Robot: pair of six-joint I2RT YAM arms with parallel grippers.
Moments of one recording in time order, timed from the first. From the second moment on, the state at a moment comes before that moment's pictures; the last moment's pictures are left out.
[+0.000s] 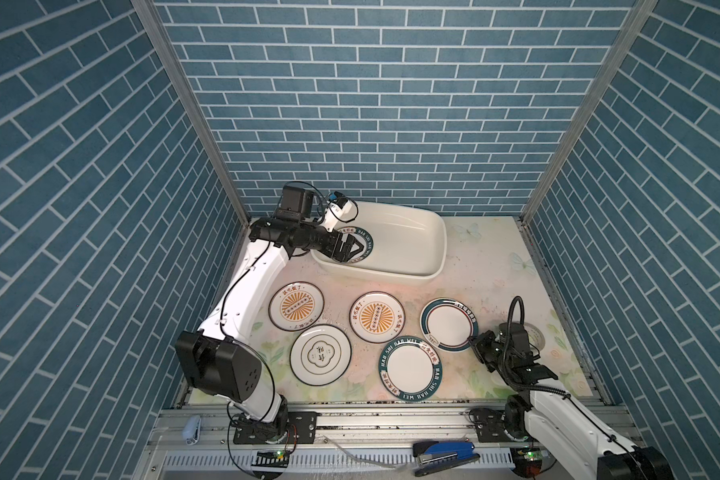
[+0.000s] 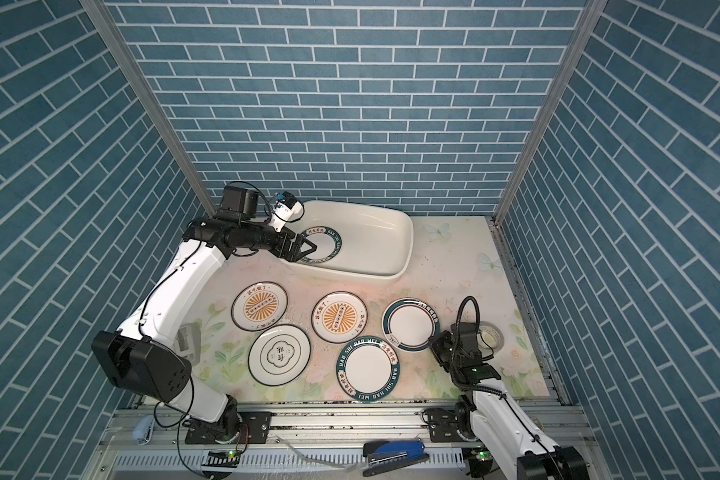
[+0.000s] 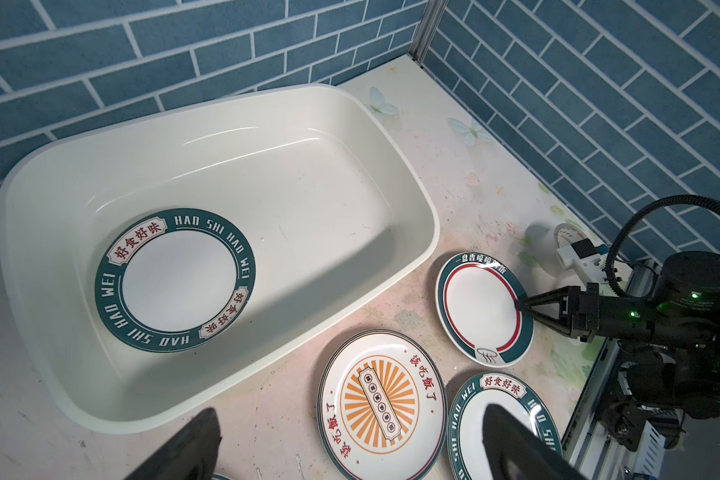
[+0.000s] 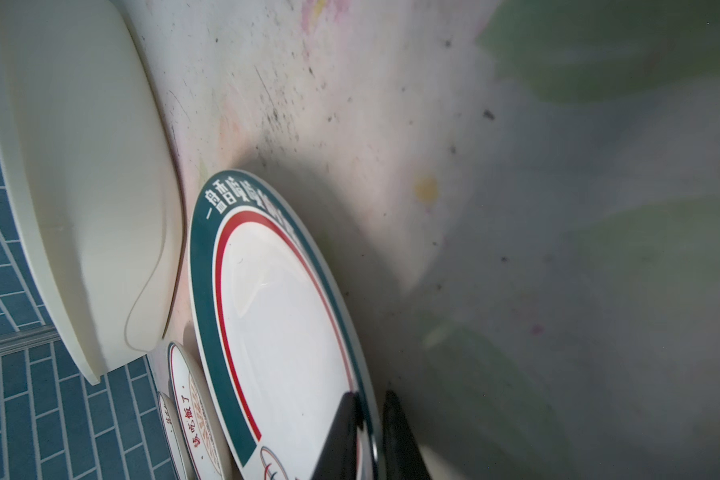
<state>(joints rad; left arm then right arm) -0.25 1.57 1.68 -0.91 0.54 0.19 0.21 0.79 0.10 -0.08 -0.21 1.16</state>
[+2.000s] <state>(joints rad) -0.26 1.55 1.78 -0.94 0.35 0.10 0.21 0.70 0.78 -0.77 -0.13 0.88</state>
